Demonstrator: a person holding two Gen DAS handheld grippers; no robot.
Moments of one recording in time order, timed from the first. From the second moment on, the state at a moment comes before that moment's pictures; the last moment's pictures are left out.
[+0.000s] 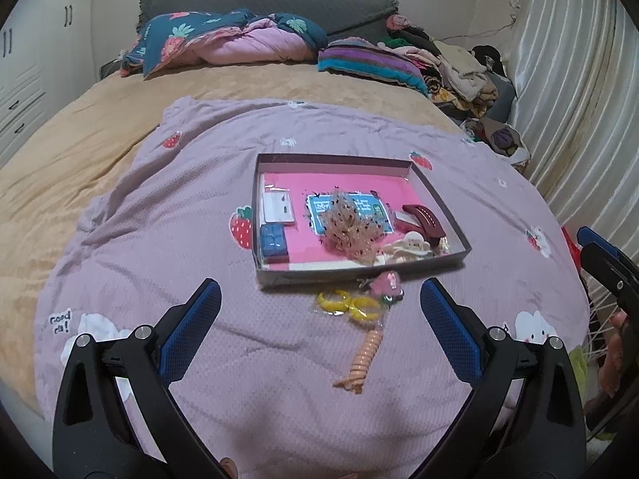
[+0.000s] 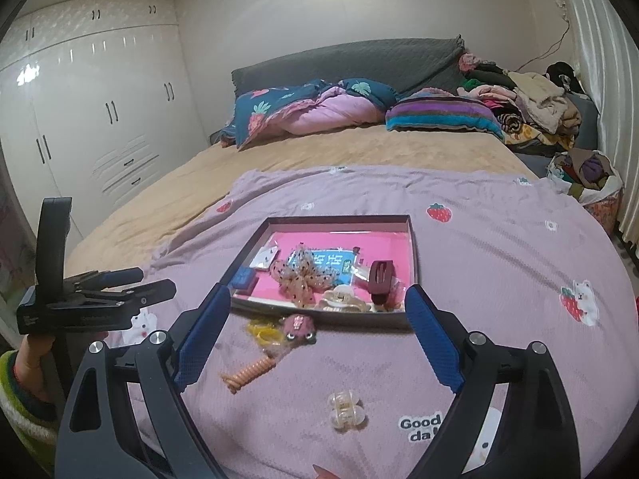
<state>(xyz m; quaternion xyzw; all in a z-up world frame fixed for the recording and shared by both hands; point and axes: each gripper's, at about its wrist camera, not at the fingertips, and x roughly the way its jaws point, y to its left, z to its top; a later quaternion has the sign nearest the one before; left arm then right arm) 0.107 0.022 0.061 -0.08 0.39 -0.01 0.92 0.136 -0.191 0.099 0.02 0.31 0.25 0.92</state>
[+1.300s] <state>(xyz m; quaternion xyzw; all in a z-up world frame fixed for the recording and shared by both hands) 0.090 -0.015 -0.031 -0.01 0.48 -0.06 0.88 0.138 -0.182 0.032 0.01 0.40 0.26 0.88</state>
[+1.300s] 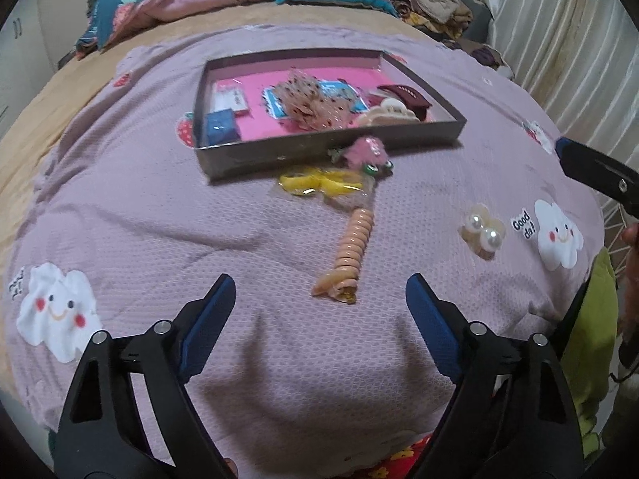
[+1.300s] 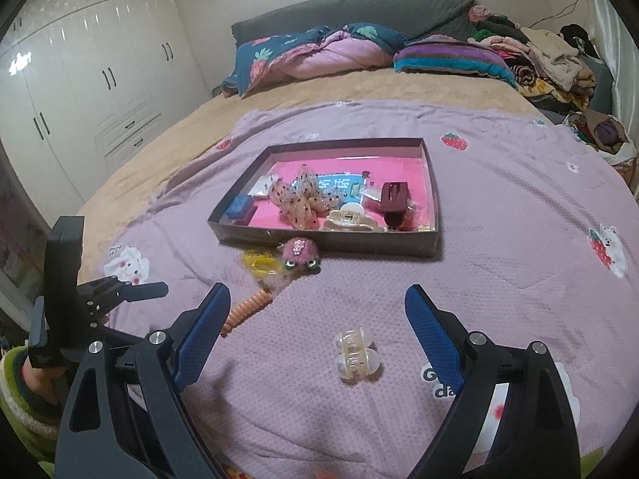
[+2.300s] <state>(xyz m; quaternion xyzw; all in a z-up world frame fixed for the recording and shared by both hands) 0.127 -0.038 -0.071 -0.01 0.51 -0.10 0.85 0.219 -0.130 -0.034 0.02 0.49 0.28 0.83</state>
